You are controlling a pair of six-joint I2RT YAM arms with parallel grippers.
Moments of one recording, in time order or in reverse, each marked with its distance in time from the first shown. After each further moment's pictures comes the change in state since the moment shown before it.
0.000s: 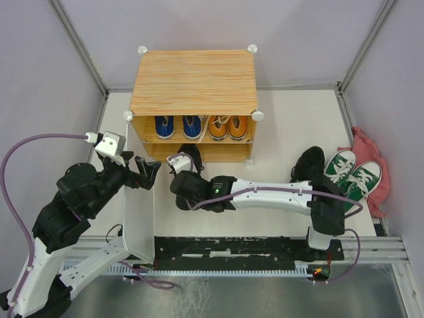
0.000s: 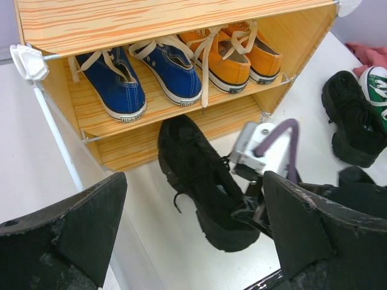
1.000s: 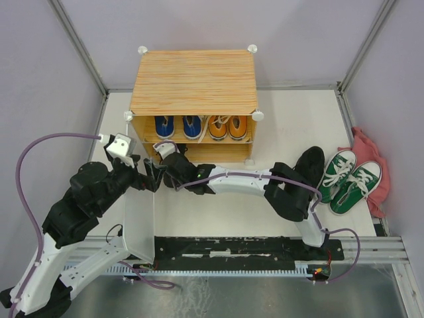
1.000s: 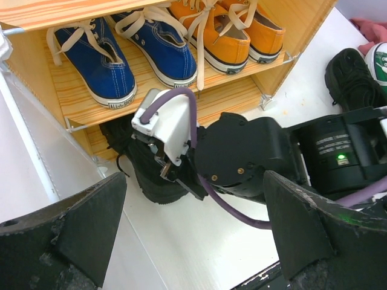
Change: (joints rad) left arm 0.000 -0.005 -0.081 0.018 0.028 -0.001; right arm -0.167 0.319 0.152 0.372 -0.076 -0.280
